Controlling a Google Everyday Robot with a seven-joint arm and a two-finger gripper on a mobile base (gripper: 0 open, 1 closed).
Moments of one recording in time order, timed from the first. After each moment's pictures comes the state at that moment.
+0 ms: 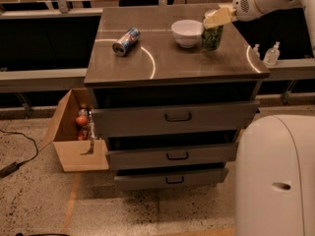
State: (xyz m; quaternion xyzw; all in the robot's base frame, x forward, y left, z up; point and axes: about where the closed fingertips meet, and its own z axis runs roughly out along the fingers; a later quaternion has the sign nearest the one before) arm 0.800 -0.206 0.955 -0.28 0.85 0.16 0.42
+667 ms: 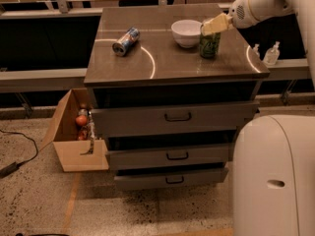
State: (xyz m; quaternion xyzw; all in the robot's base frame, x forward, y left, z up) arm 0.802 -0.204 0.924 -0.27 0.86 0.17 0.39
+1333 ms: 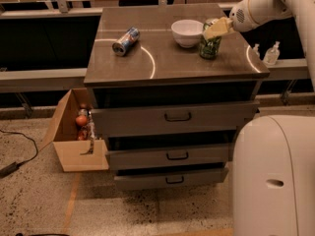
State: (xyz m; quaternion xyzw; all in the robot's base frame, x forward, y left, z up) arm 0.803 -0.213 0.916 -0.25 0.87 0.17 0.38
